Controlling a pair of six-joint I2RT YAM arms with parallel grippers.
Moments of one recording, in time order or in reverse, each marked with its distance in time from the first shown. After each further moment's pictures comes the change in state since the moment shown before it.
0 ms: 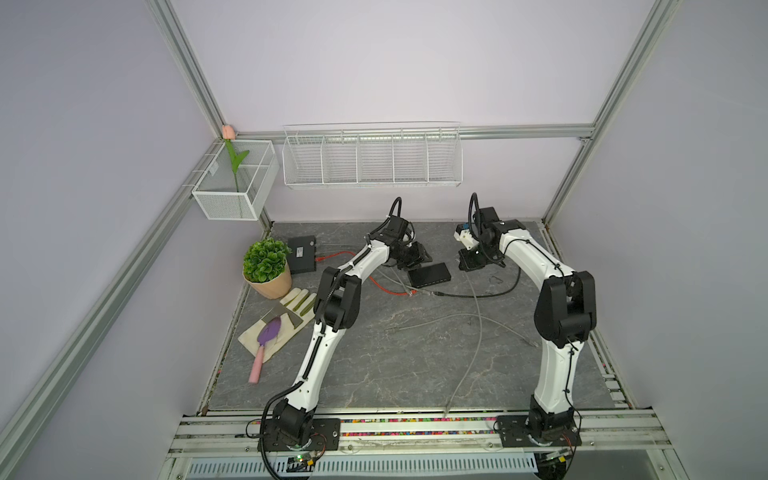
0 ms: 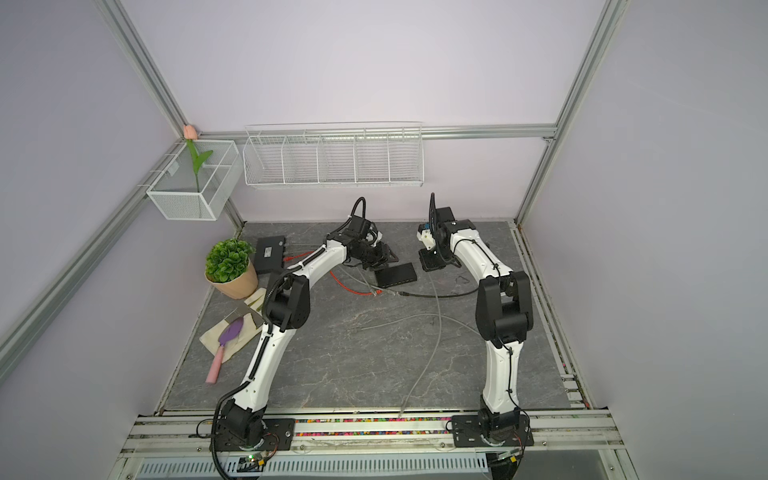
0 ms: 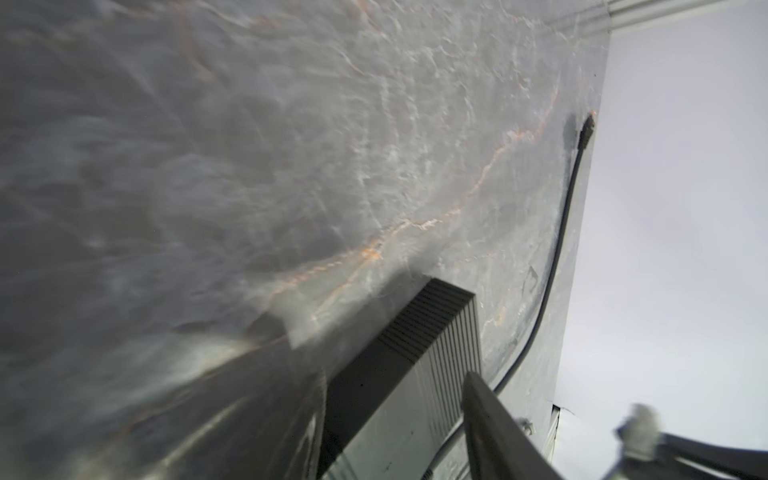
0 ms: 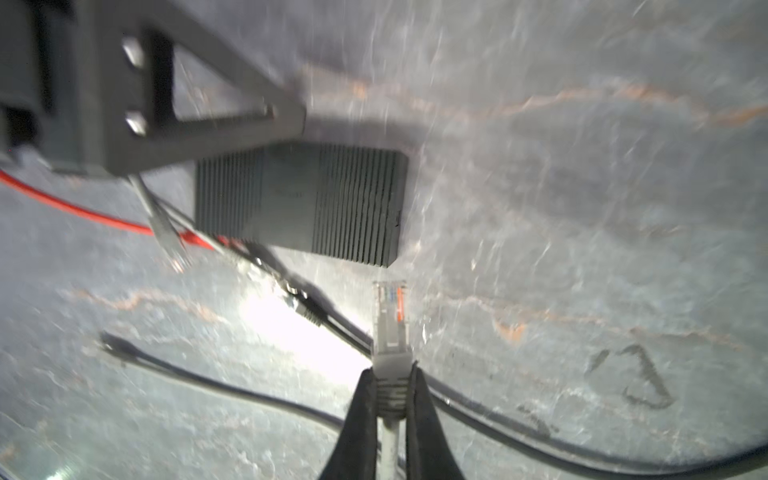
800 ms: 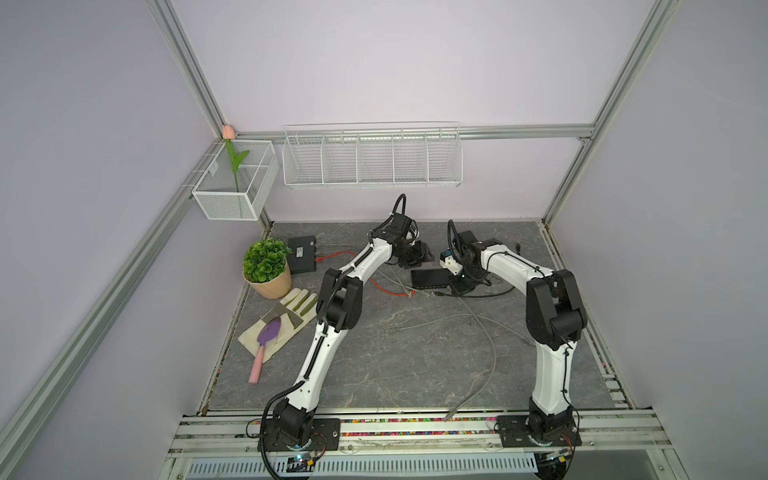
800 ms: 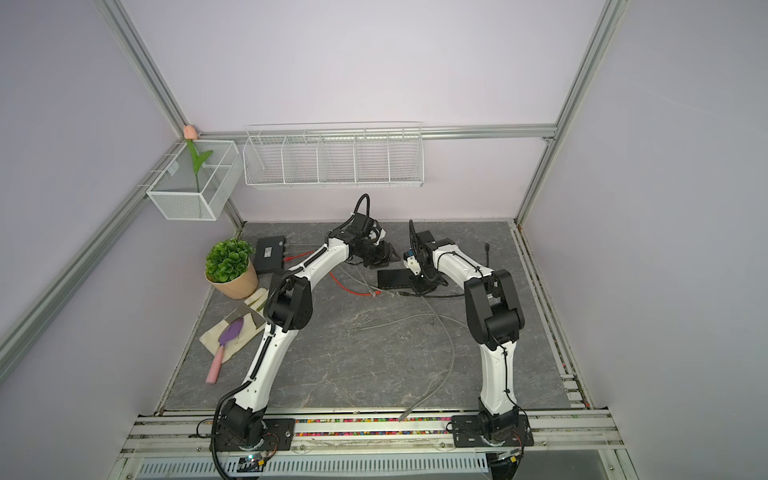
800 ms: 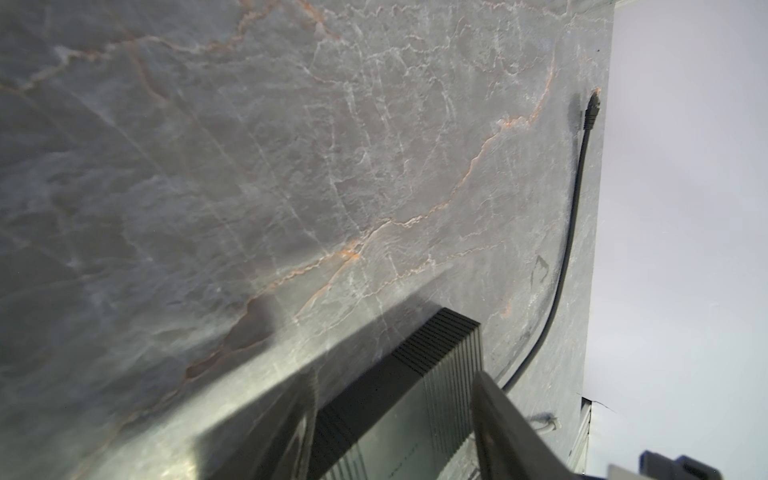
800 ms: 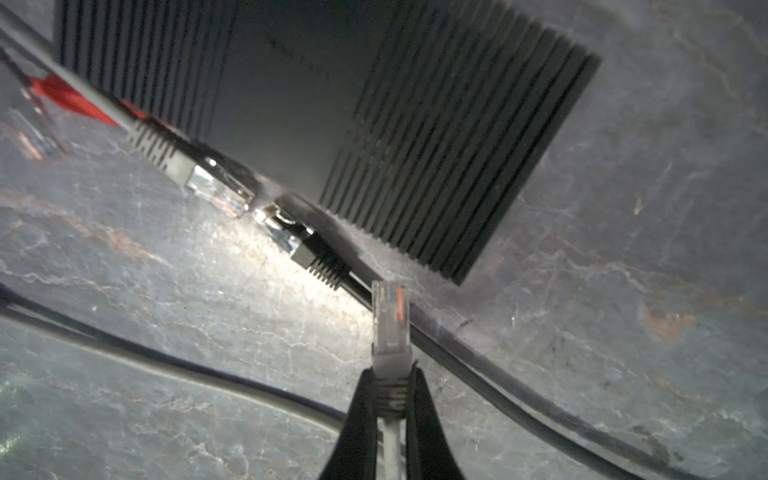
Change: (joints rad) left arm -0.008 0.028 0.092 -0.088 -0.045 0.102; right arm 0.102 0.032 -0.132 0.051 0.077 -0.031
